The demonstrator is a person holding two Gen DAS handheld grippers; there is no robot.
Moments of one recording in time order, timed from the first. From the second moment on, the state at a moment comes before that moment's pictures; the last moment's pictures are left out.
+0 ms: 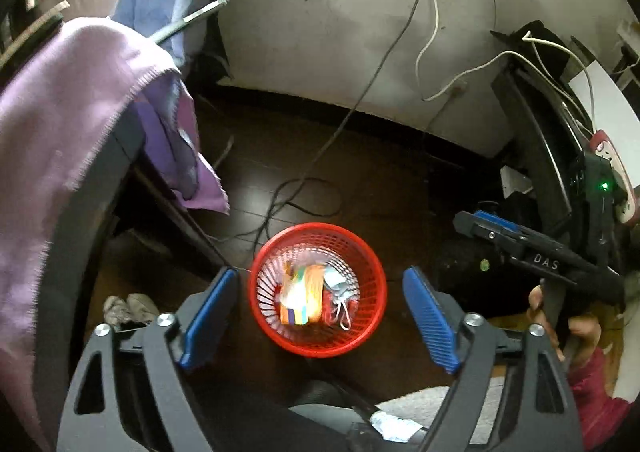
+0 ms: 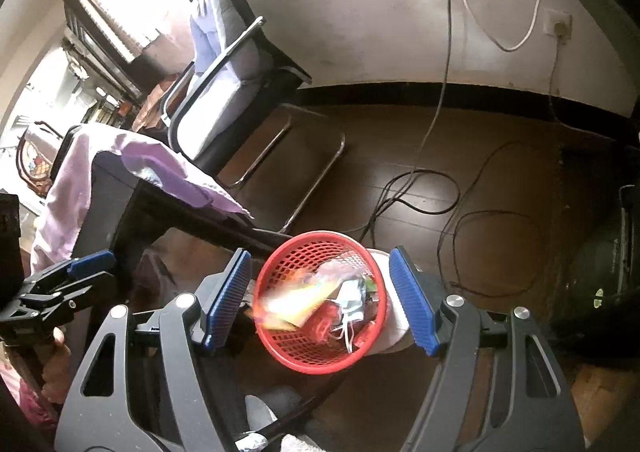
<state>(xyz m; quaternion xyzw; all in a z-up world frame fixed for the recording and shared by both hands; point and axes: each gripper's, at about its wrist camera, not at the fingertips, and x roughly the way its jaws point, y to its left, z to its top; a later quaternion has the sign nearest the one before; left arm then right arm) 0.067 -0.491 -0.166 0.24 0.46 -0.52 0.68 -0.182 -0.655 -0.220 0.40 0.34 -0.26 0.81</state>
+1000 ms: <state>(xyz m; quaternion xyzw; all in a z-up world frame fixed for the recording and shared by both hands) 0.196 -0.227 -0.013 0.14 0.35 -0.31 0.87 -0.079 -0.515 -0.090 0.24 0.33 -0.14 0.90</state>
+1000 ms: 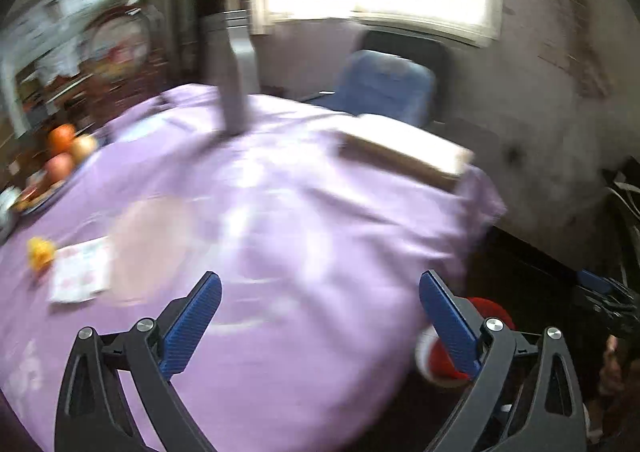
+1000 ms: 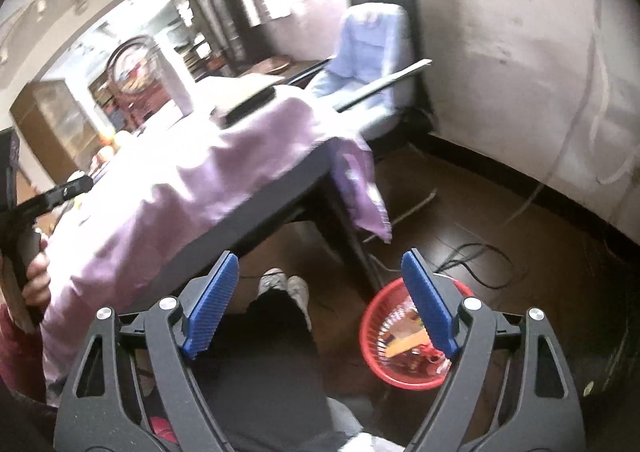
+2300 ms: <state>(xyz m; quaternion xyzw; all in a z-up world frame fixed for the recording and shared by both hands) 0.476 0.038 -0.068 0.01 0.47 0.01 0.88 0.244 -0.205 -0.016 0.06 0.40 0.18 0.90</state>
